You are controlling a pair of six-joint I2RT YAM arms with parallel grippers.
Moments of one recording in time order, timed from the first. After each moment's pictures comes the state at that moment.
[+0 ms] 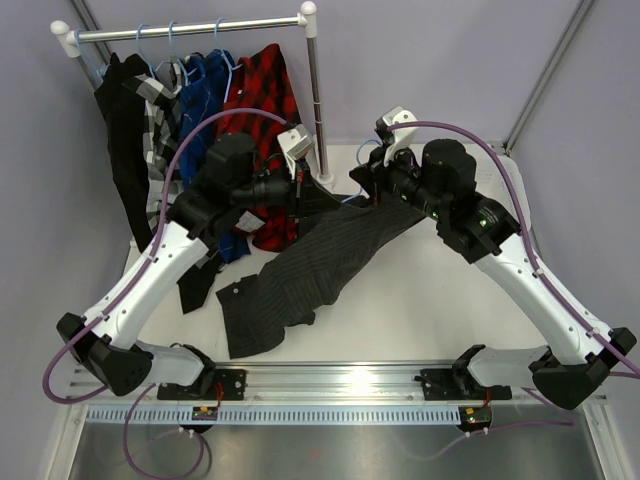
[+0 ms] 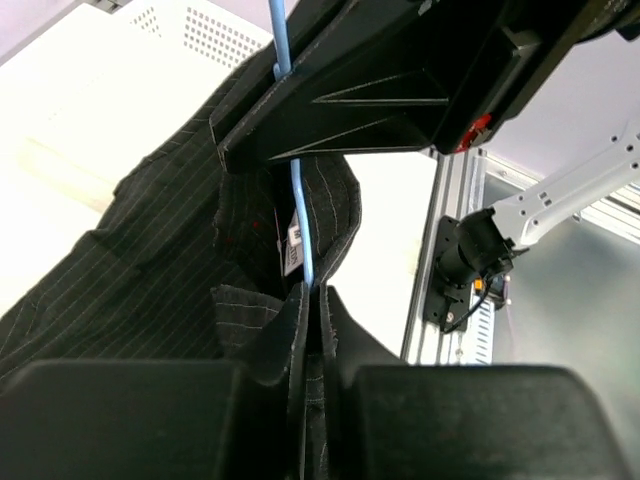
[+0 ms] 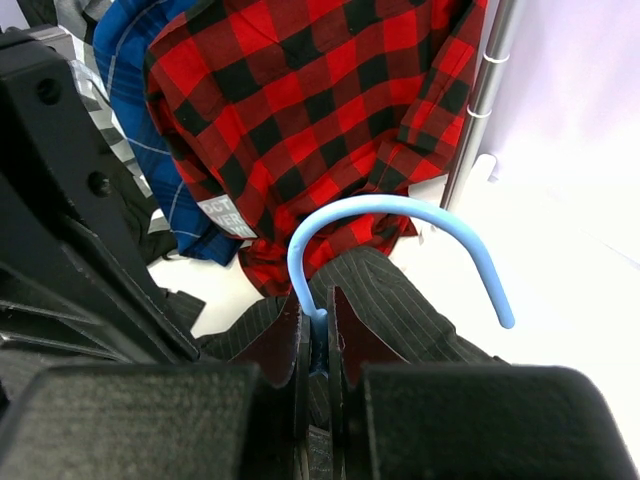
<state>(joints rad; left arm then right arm) -0.60 1.33 1.50 -0.41 0.73 -0.13 0.67 1.26 1.51 -0.40 -0.09 0.00</state>
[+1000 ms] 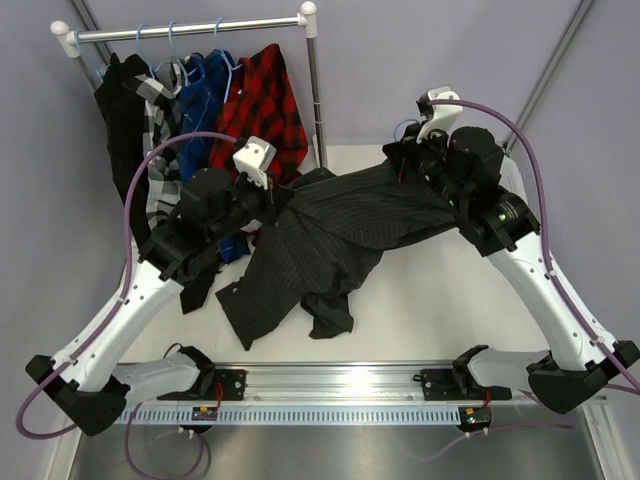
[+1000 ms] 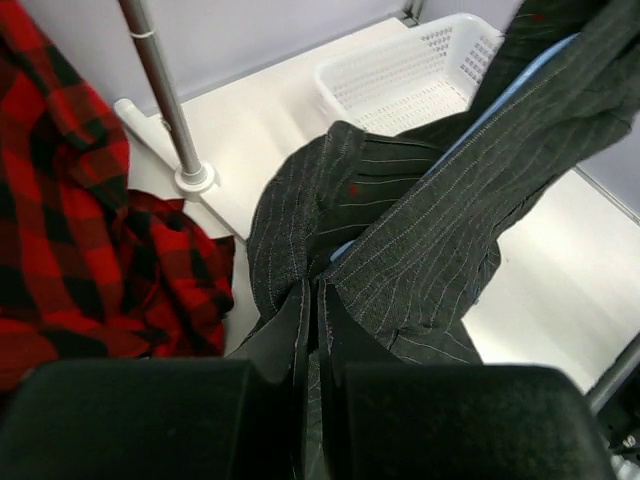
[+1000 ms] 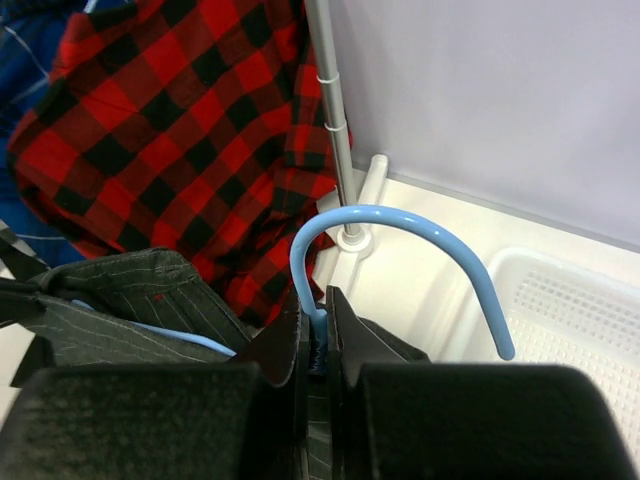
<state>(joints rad) -0.62 1.10 1.29 -0.42 0.07 -0.12 0.54 1.25 1.56 -0.42 0.08 0.09</state>
